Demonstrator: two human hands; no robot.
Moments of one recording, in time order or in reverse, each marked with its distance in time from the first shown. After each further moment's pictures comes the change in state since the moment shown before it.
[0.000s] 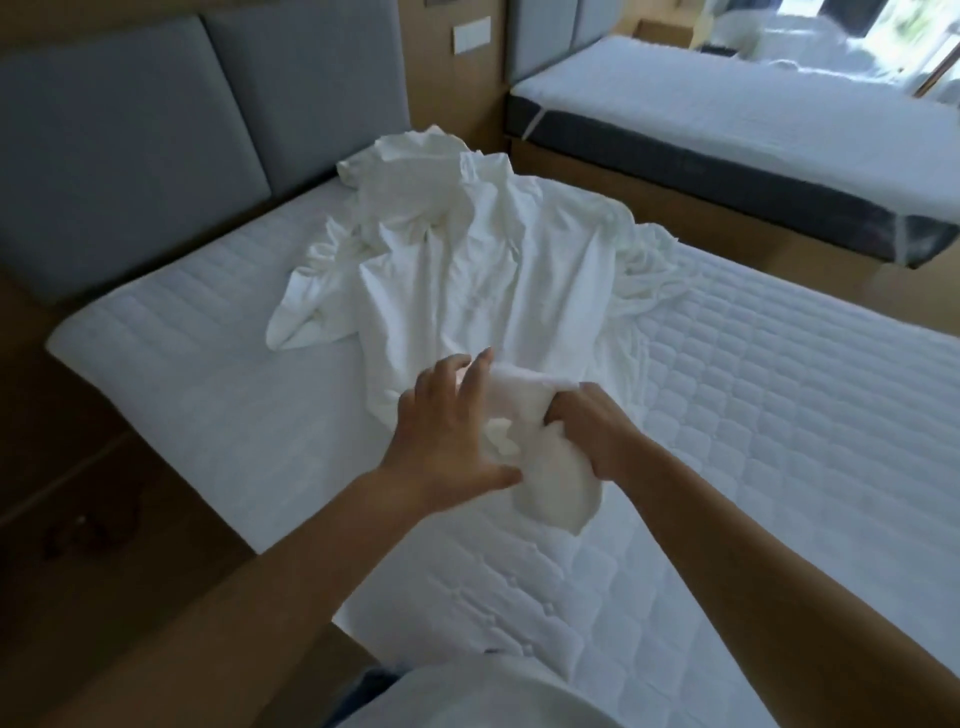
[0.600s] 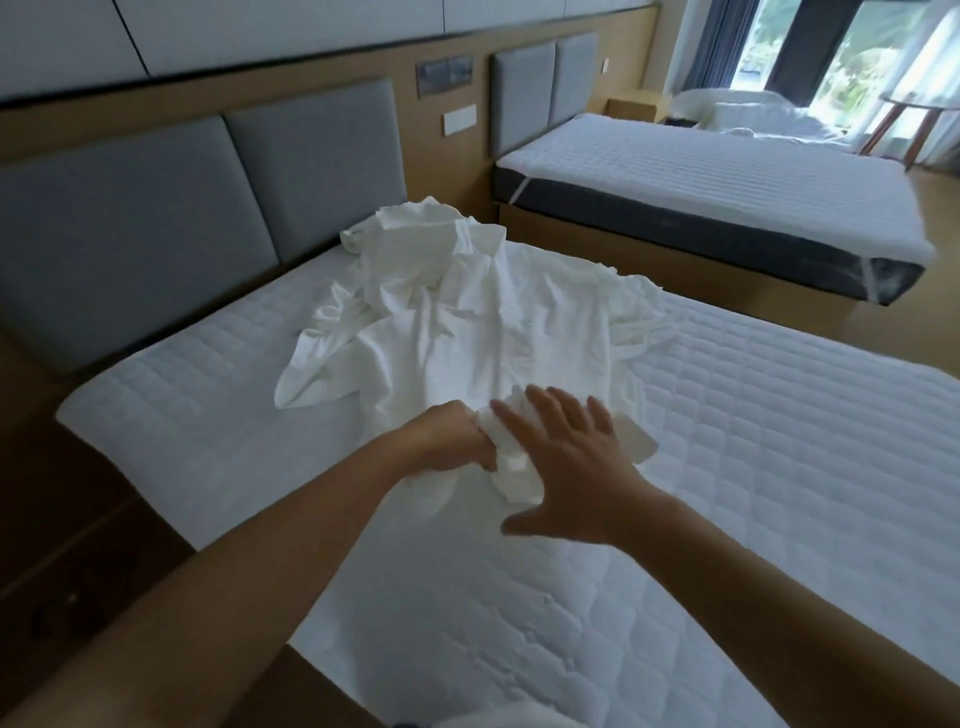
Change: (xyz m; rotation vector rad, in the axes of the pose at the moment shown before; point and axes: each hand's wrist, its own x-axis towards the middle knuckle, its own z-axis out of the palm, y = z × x) left_hand 0.053 -0.018 -0.040 -0.279 -0.434 -0.247; right_hand -0.038 -0.017 0.013 -1.212 0.123 -0.627
